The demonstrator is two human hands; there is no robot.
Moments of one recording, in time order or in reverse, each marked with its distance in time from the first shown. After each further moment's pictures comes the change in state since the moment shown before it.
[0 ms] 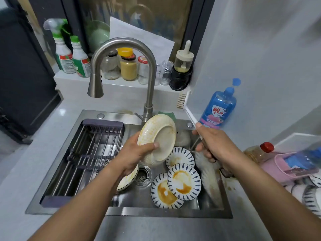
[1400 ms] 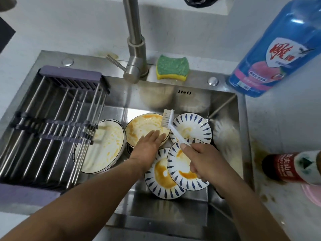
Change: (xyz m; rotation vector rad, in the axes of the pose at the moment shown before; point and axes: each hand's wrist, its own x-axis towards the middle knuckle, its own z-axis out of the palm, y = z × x) left_hand 0.139 -0.250 -0.021 1.688 -0.181 -0.071; right_hand 0.108 0.176 0.072 -0.151 -0.365 0.289
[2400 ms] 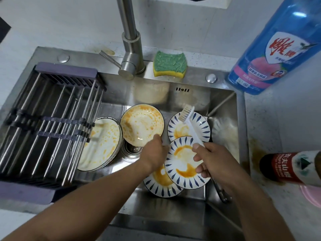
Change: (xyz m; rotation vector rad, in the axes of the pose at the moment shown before) left_hand 0.003 0.047 -0.012 -0.607 0.002 -0.391; right_hand 0.002 0.017 -0.020 0.221 0.031 0.082
